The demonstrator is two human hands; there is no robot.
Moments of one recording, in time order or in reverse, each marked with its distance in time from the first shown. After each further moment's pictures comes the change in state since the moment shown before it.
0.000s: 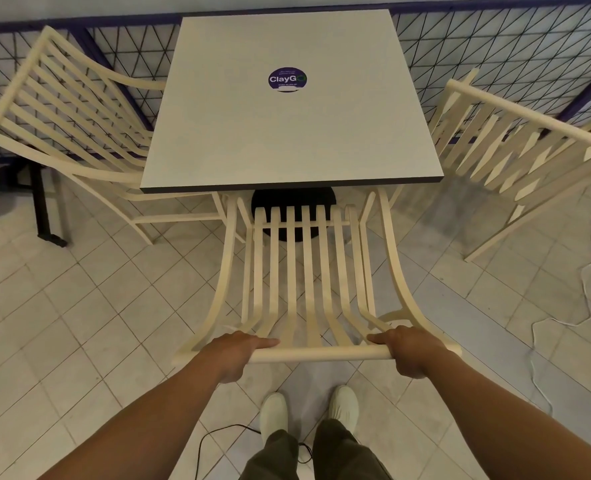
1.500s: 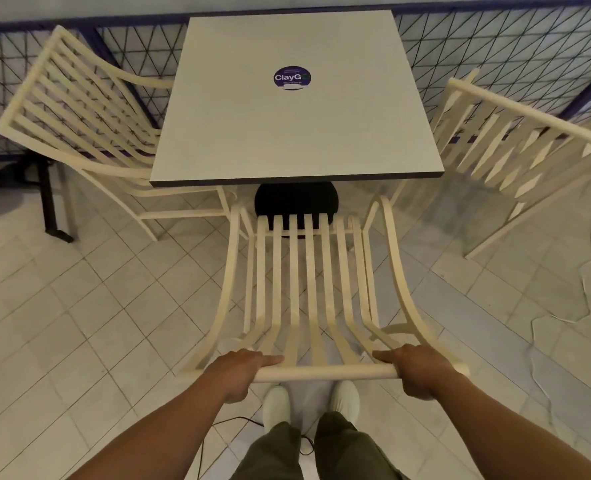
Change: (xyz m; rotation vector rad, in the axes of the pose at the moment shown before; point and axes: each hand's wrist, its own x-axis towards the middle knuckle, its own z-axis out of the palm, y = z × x) left_hand -0.030 0.005 0.048 -0.023 -0.036 0.017; right_hand -0.037 -0.011 0.042 -0.020 0.004 0.030
